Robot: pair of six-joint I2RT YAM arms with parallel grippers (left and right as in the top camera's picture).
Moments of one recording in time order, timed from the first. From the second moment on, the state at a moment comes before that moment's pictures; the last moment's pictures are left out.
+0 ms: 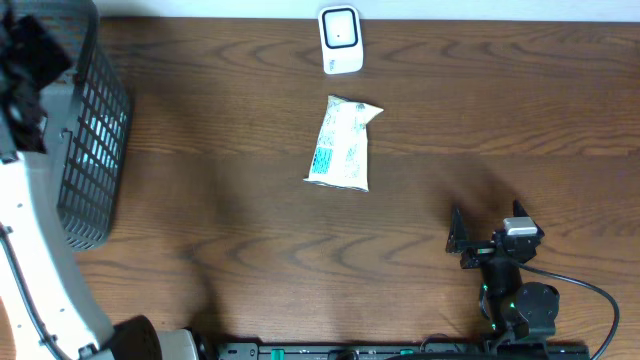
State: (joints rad) left arm 0.36 1.54 1.94 -1.02 -0.30 -0.25; right arm 0.05 0.01 0.01 -0.07 -0.03 0.02
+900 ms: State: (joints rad) left arm 0.63 1.78 1.69 -0.77 0.00 -0.22; right arm 0.05 0.01 0.01 -0.07 -0.03 0.02
